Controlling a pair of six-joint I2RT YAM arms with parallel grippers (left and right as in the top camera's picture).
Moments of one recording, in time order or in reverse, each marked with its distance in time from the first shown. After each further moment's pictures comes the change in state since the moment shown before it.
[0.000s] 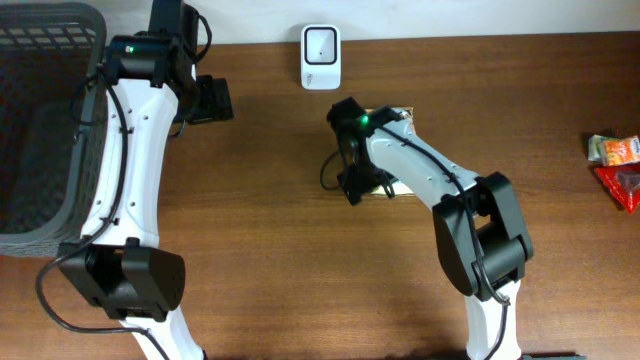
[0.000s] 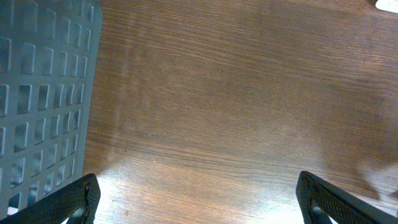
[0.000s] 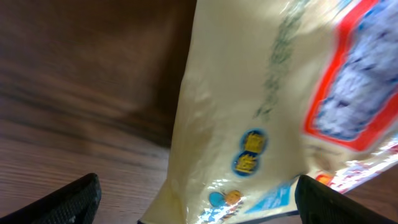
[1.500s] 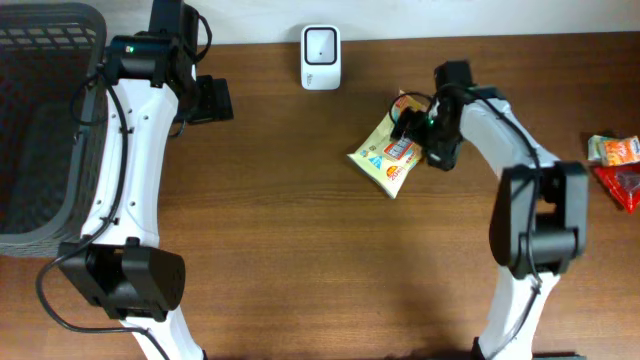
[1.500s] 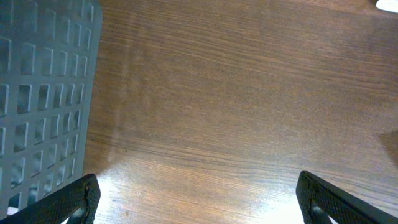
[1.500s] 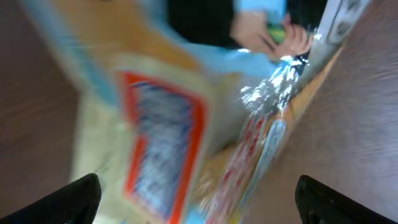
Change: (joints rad) left arm 0.000 0.000 0.000 0.000 0.000 0.000; right arm -0.423 0.016 -0.008 0.270 -0.503 0.523
